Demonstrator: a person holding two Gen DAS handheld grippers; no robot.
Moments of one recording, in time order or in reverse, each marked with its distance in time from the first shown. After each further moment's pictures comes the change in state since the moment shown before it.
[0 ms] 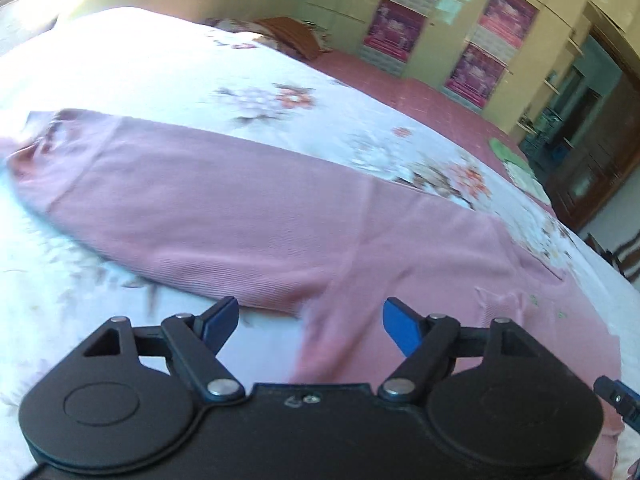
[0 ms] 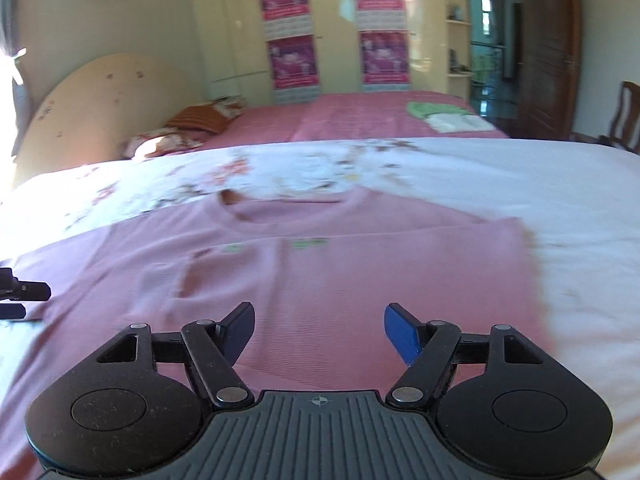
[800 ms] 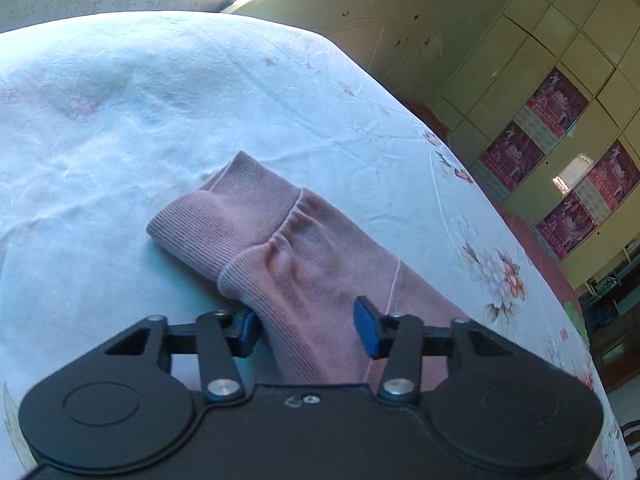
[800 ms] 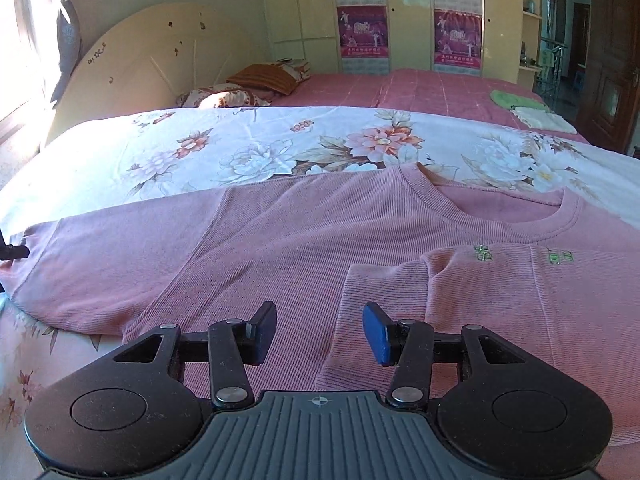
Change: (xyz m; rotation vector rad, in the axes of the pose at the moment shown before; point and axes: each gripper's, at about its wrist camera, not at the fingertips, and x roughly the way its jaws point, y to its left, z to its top) left arm 0.044 0.221 0.085 -0.391 -0.198 0.104; right arm 0.104 0.152 0.009 -0.078 0.095 0.064
